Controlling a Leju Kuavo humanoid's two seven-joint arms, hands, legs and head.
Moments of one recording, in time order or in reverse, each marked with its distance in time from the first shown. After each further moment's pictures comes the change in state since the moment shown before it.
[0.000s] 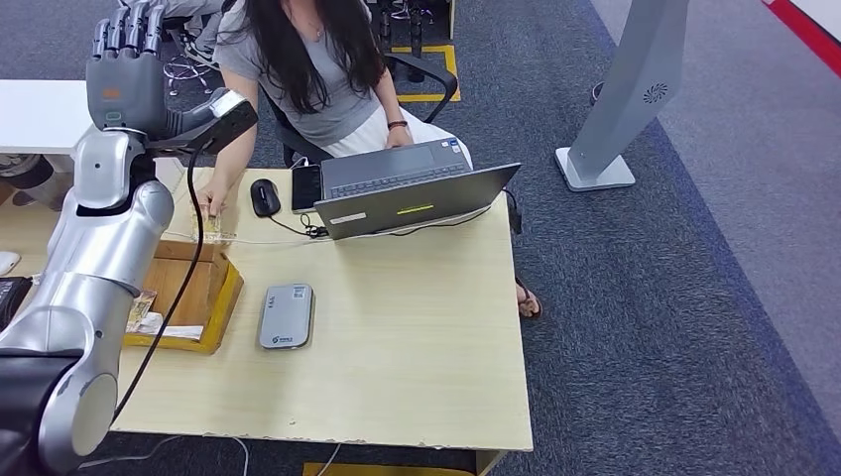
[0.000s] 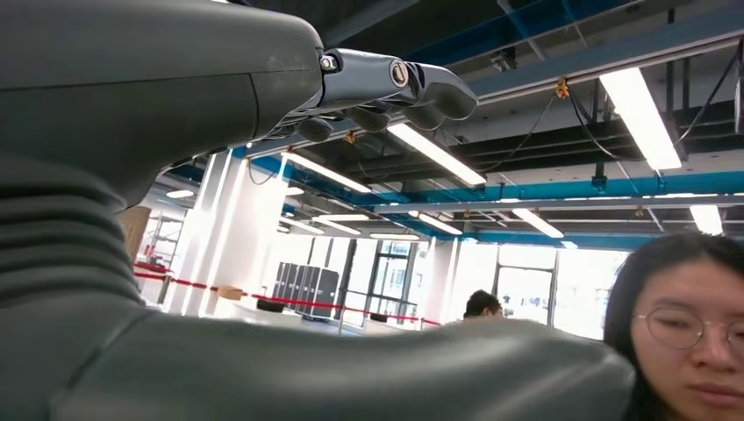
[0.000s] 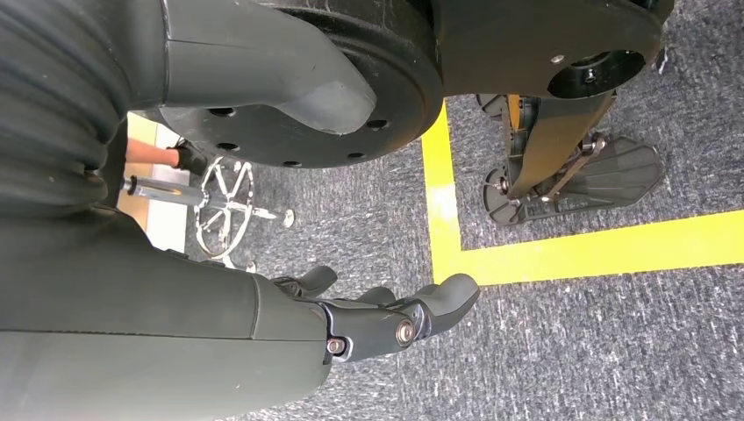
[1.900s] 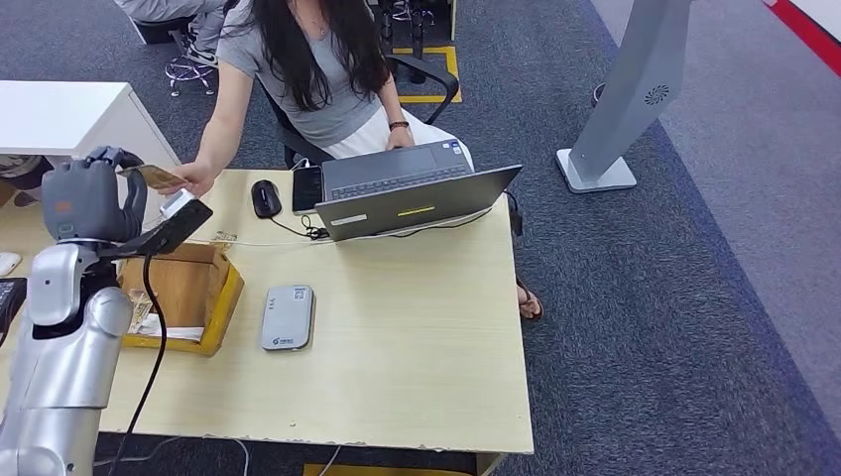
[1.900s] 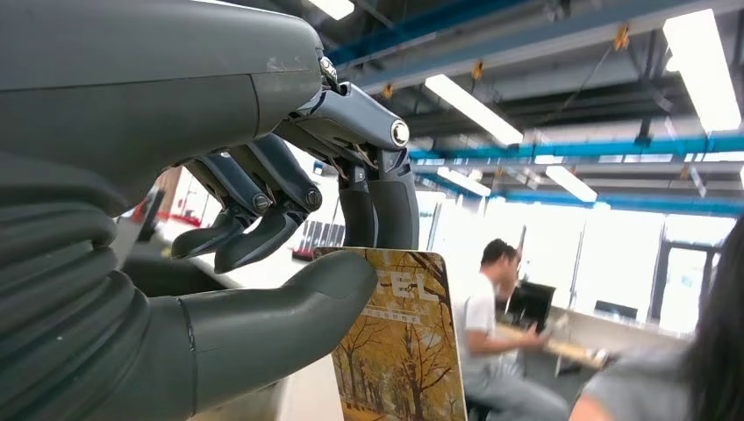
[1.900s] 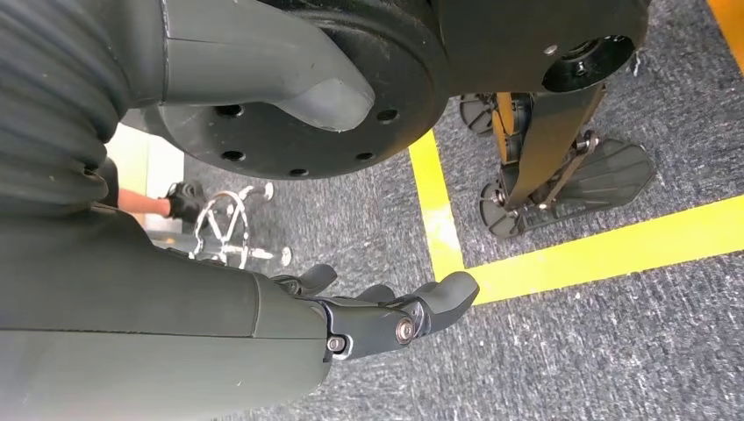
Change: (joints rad) left arm 0.457 0.106 0.153 -0.526 0.130 -0.148 -0.032; right arm 0.018 0.003 -0.046 0.000 -0.088 -0.008 -0.034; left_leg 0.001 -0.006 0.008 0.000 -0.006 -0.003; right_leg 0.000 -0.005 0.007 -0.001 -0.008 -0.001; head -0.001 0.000
